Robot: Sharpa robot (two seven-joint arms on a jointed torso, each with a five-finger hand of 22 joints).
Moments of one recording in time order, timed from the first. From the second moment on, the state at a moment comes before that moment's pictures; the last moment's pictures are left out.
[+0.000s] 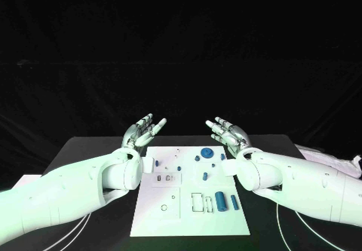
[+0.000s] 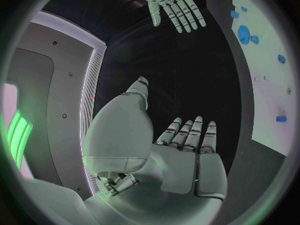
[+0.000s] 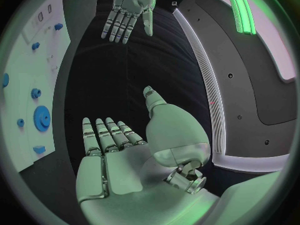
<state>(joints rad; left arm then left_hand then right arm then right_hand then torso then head) 1.08 -0.71 -0.02 1.43 0.02 -0.60 0.50 1.27 -0.16 0.06 0.29 0.15 0.24 0.14 0.03 0.03 0.18 0.18 0.02 0.02 0.27 0.18 0.03 0.04 0.13 0.13 0.27 0.02 0.02 1.08 -0.71 -0.04 1.44 -0.05 -0.52 0.42 1.09 0.11 0.03 -0.02 0.22 0.20 0.14 0.02 0.03 0.27 0.22 0.03 0.03 0.22 0.21 0.02 0.03 0.05 0.22 0.28 0.03 0.03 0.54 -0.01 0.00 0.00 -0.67</state>
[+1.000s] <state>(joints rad) 1.09 -0.87 -0.02 1.60 0.04 -0.48 0.52 1.43 -0.02 0.08 0.19 0.14 1.03 0.18 0.15 0.07 1.14 0.12 0.15 0.08 1.25 0.06 0.29 0.23 0.17 1.11 0.17 0.36 0.16 1.19 -0.75 -0.04 1.31 -0.61 -0.38 0.29 1.30 0.09 0.22 -0.27 0.18 0.96 0.20 0.09 0.07 1.09 0.15 0.08 0.06 1.14 0.10 0.14 0.08 0.16 0.95 0.21 0.28 0.11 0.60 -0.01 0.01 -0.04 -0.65</state>
